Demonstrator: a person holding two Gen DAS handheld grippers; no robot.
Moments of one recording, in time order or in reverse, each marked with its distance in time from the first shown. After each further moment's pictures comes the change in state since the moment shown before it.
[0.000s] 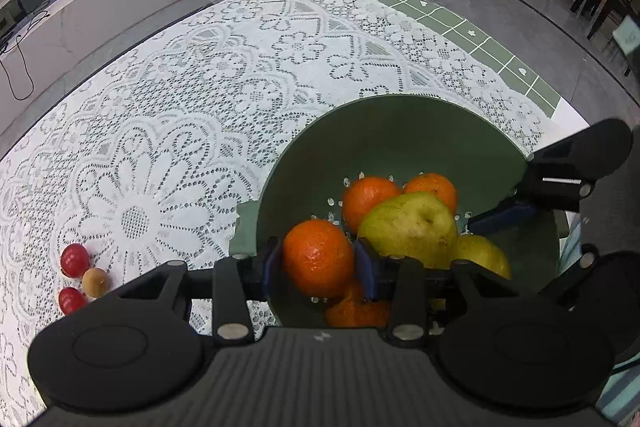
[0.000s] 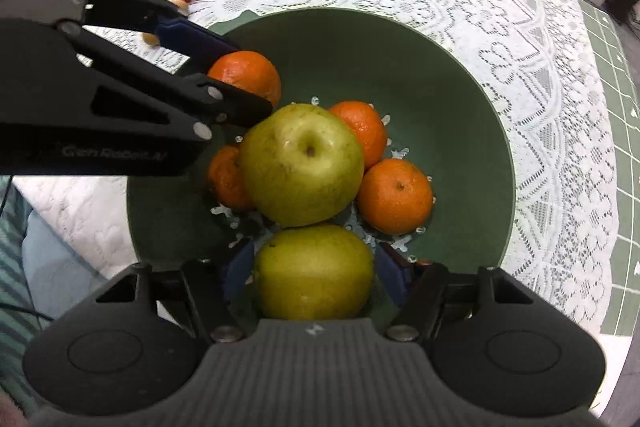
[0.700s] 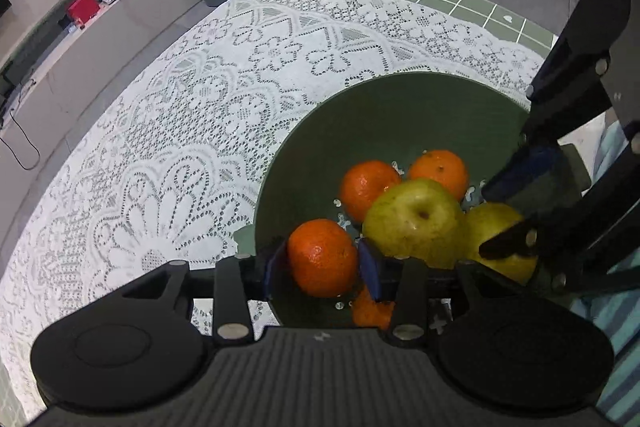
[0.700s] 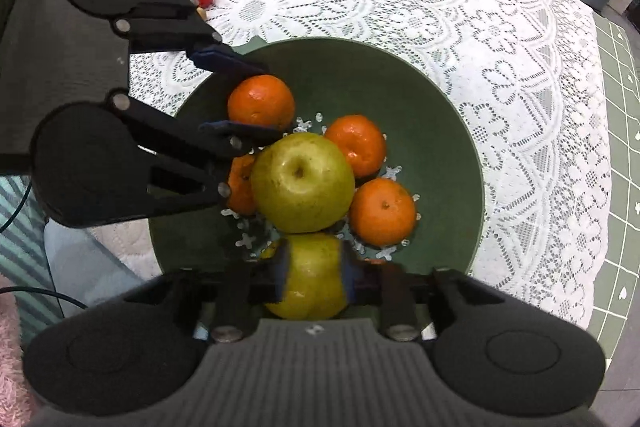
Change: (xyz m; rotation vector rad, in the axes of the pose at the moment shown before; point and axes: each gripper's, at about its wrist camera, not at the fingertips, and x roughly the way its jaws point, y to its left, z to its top) left arm 0.008 -0.016 0.002 0.225 0.018 0.078; right arm -0.026 -0.015 0.017 -0.021 0.036 0.048
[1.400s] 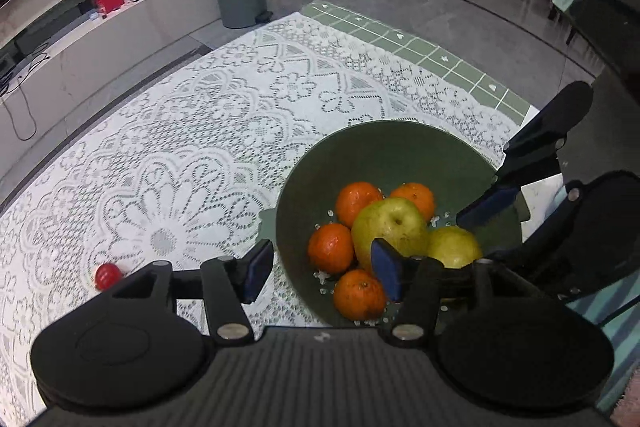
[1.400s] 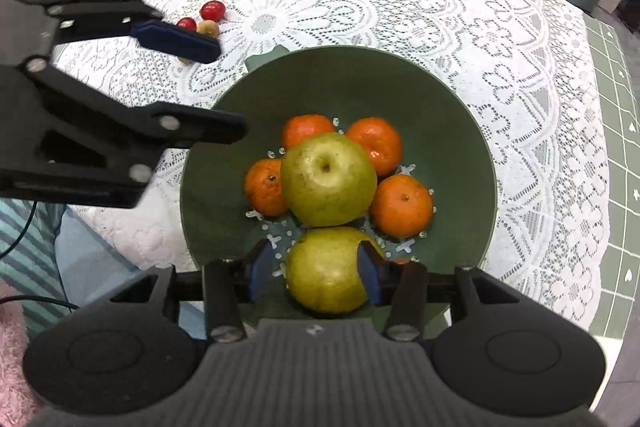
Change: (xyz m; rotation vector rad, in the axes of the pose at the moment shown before) left arm -0.064 0.023 -0.028 -0.167 -0.134 -0.071; right arm -0.006 0.016 -0.011 0.049 -0.066 -0.012
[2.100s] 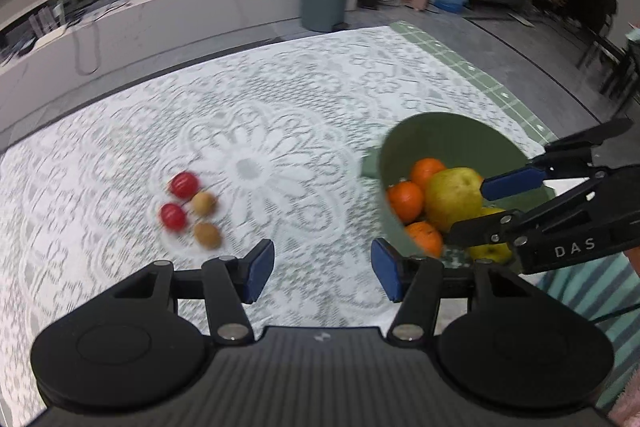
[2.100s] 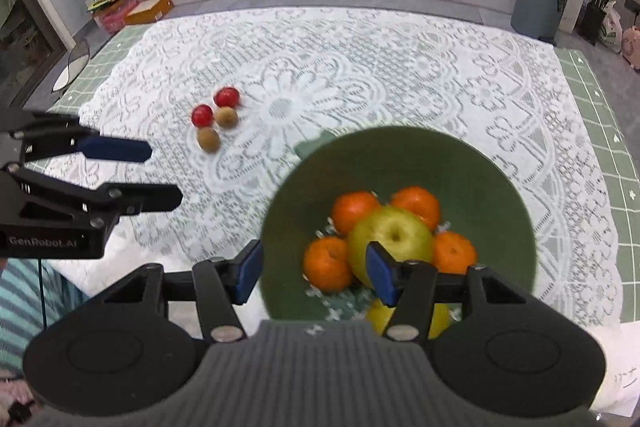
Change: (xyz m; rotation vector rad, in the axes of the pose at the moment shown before) left arm -0.048 0.057 -0.076 -0.273 -0.067 0.086; right arm -0.011 0.061 0.010 0.113 -0.260 -0.038
